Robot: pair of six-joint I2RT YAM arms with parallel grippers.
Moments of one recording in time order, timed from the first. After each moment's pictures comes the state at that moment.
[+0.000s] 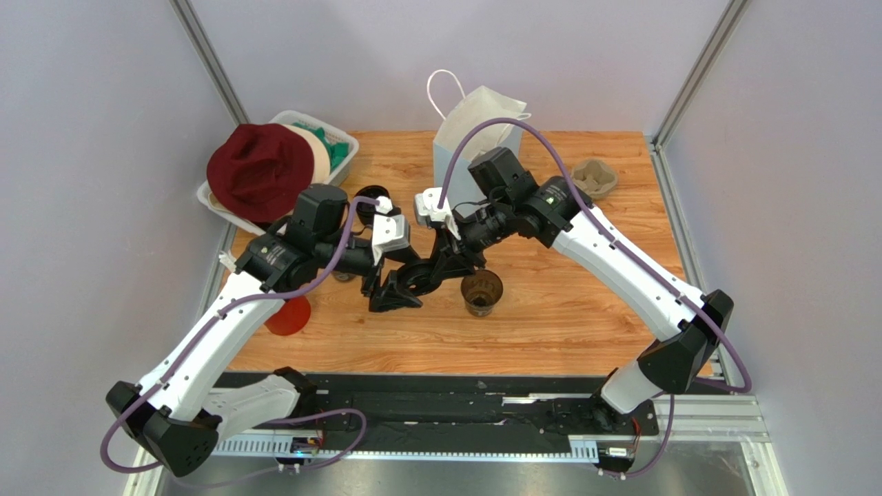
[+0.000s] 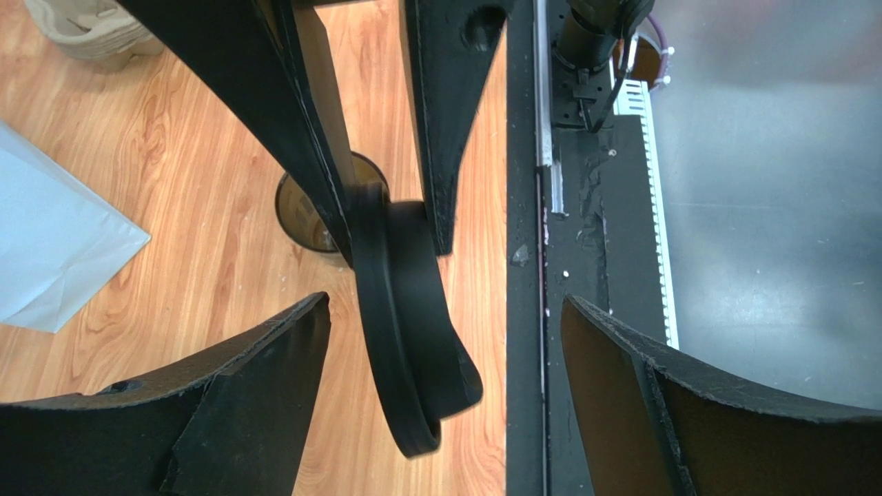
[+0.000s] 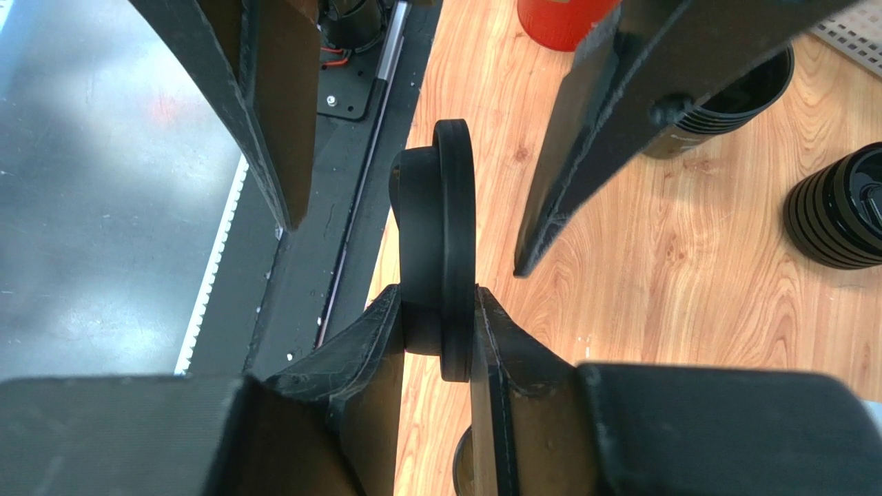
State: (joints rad) left arm -0.56 1.05 1.17 -0.75 0.92 0.46; right arm 0.79 1.55 1.69 -0.97 -0.84 -0.64
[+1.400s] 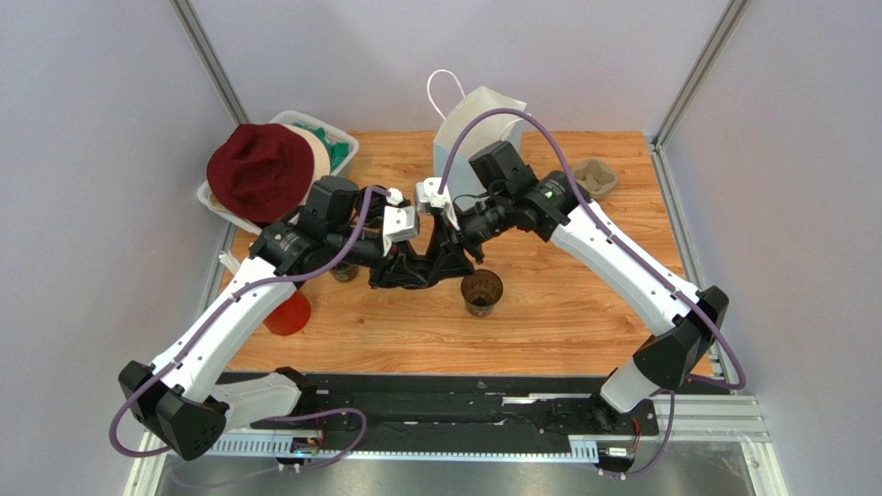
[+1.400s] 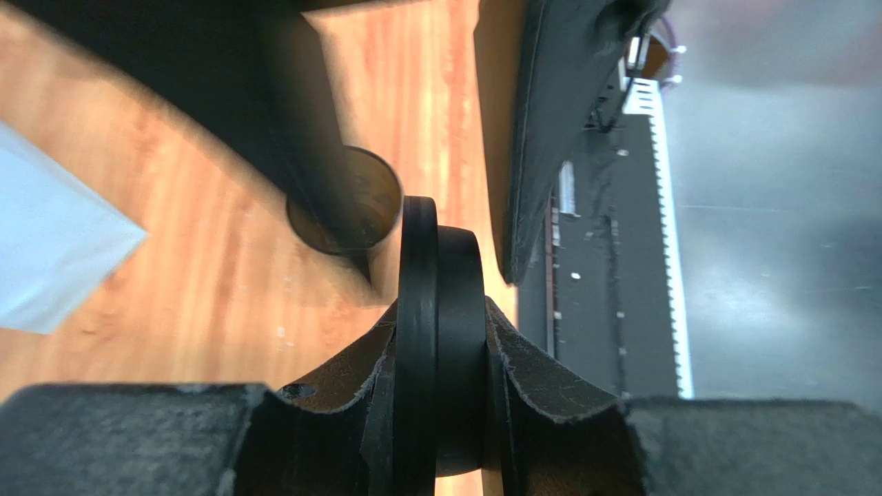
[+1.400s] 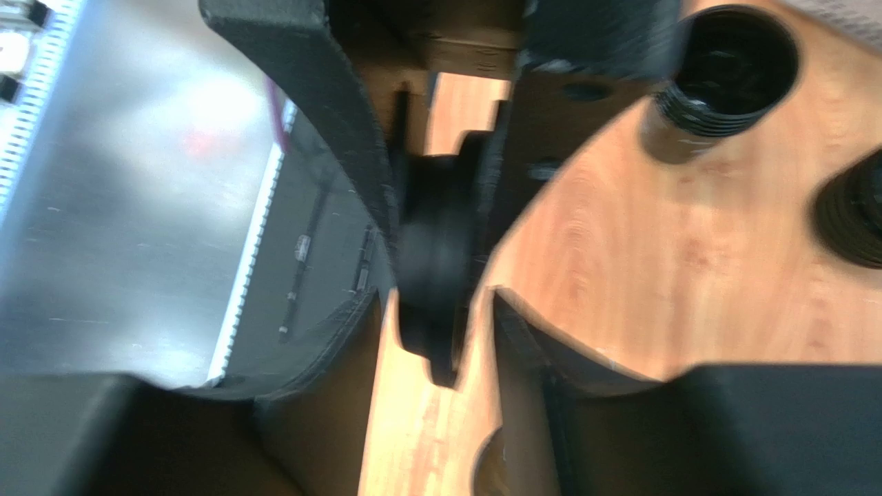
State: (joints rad) left arm -0.56 1.14 1.20 -0.73 0.92 0.48; right arm 0.76 1.59 1.71 -0.96 -0.91 -0.56
